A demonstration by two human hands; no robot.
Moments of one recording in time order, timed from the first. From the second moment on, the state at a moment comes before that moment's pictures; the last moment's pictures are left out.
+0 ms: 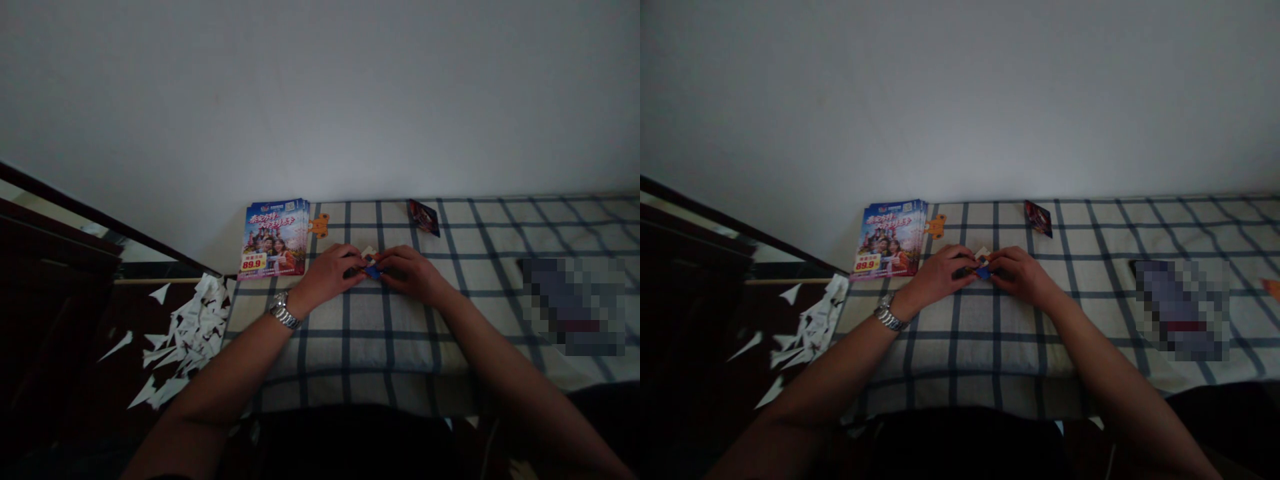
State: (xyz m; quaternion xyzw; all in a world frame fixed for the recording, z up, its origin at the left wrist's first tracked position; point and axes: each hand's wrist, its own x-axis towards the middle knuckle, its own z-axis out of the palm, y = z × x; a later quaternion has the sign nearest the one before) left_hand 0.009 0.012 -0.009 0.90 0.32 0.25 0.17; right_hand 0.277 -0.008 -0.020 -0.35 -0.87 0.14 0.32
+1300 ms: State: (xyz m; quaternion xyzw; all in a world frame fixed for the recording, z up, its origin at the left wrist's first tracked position) left_hand 0.011 0.010 -0.007 0.90 0.34 0.23 0.13; right_hand 0.276 -0.011 -0.016 -0.38 -0.86 0.16 0.30
